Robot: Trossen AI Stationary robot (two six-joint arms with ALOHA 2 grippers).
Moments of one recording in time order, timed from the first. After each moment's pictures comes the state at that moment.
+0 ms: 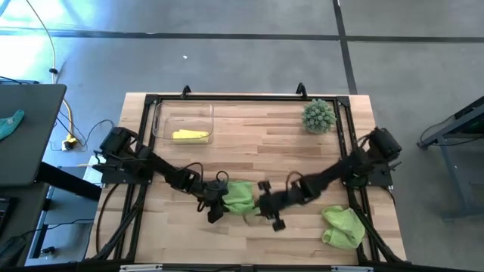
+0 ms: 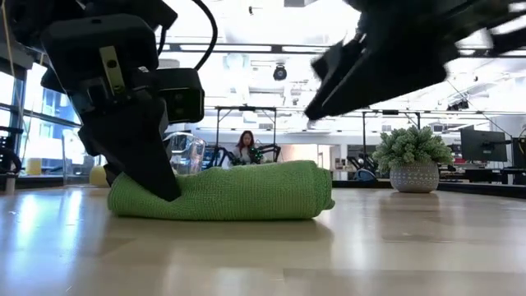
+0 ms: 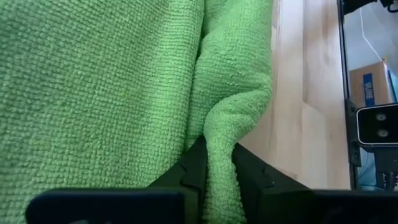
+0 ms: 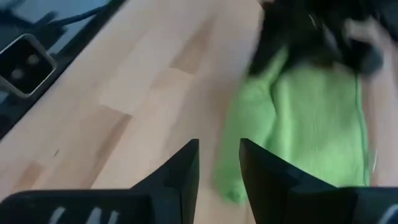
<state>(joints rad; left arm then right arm) -0.25 1.82 0.64 0.38 0.10 -0.80 0.45 1.75 0.93 0.14 0.12 -0.01</state>
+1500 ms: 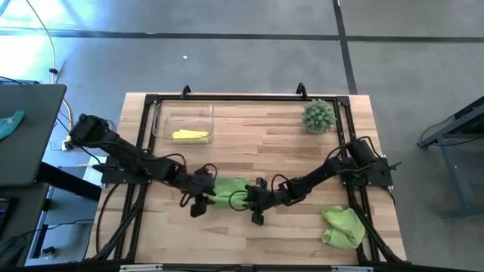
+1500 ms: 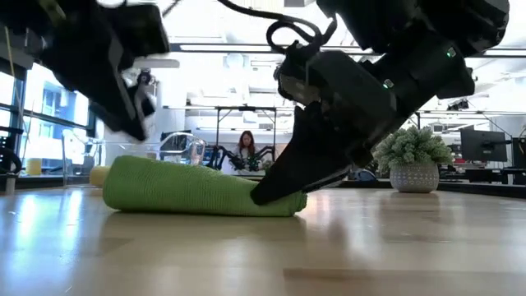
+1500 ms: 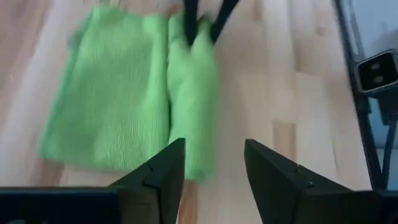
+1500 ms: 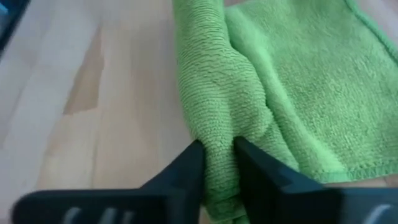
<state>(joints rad) -0.28 1.39 0.64 -0.07 -0.04 -0.53 0.39 2.05 0.94 0.34 0.20 0.51</state>
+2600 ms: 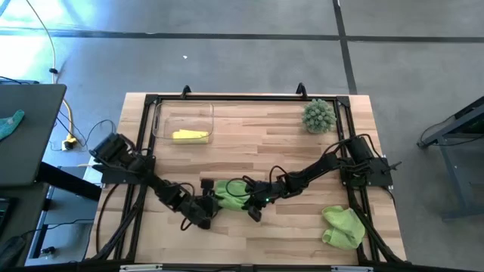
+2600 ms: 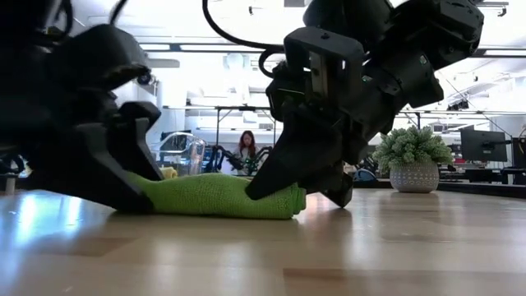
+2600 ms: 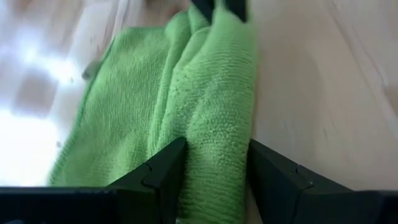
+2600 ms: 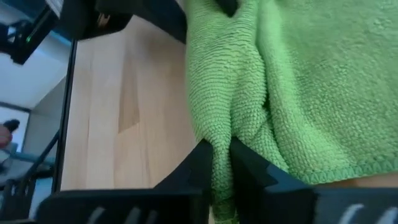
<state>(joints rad) -0.47 1.81 0.64 0.24 -0.54 -0.26 0.31 2.04 0.94 0.39 -0.07 0.77</state>
